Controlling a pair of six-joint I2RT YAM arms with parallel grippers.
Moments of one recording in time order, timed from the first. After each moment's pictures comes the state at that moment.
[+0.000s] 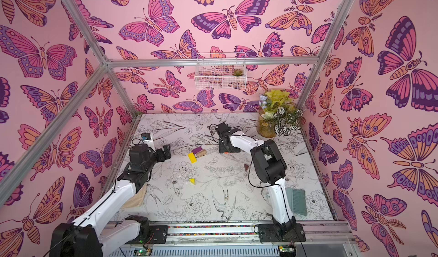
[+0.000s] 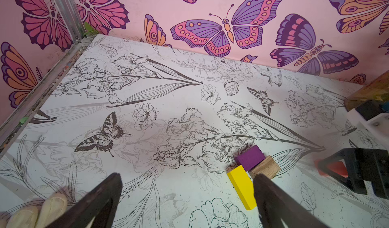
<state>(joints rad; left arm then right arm) -0.14 1.07 0.59 0.04 -0.07 -0.24 0.57 2.16 1.65 -0.73 0.26 0.50</state>
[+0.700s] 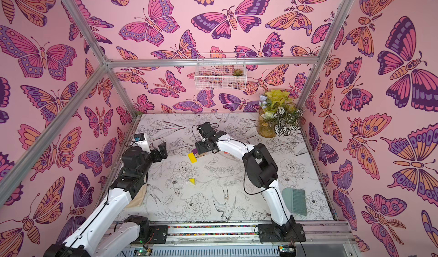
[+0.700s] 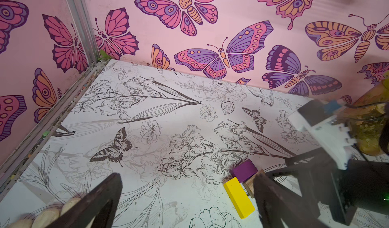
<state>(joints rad) -0.14 0.91 0.58 0.00 -0.11 -0.24 0.73 2.23 1.78 -0.53 0.00 0.26</state>
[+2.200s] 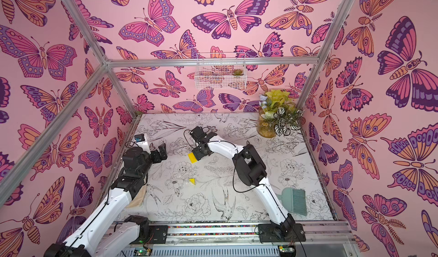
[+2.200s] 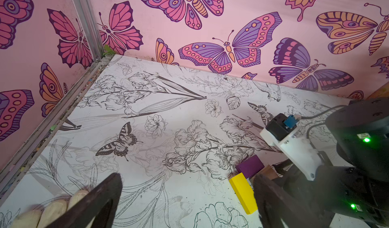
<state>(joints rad) -0.14 0.92 0.57 -0.01 -0.12 -0.23 0.78 2.39 1.98 -0.73 0.06 0.13</state>
